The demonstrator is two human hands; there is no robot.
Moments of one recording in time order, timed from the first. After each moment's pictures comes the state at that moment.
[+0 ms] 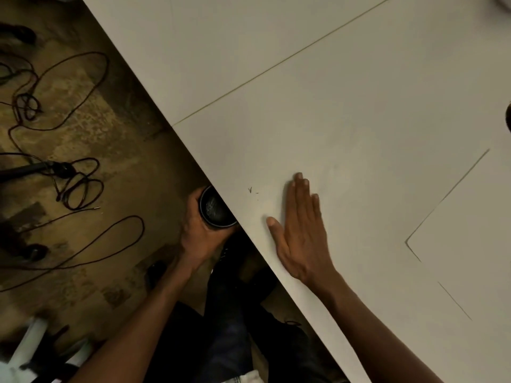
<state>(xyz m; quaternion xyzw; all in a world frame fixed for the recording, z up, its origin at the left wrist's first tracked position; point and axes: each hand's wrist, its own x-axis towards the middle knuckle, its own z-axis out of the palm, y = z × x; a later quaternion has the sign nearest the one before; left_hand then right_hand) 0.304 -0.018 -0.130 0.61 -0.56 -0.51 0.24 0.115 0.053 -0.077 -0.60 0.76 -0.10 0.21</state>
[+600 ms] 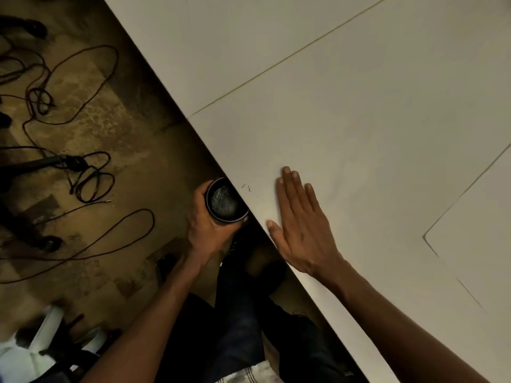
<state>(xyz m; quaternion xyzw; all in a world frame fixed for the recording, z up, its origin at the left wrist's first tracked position) 0.318 -0.019 -0.136 0.61 -0.59 -0.46 0.25 0.123 0.043 -0.081 -0.69 0.70 -0.03 0.17</state>
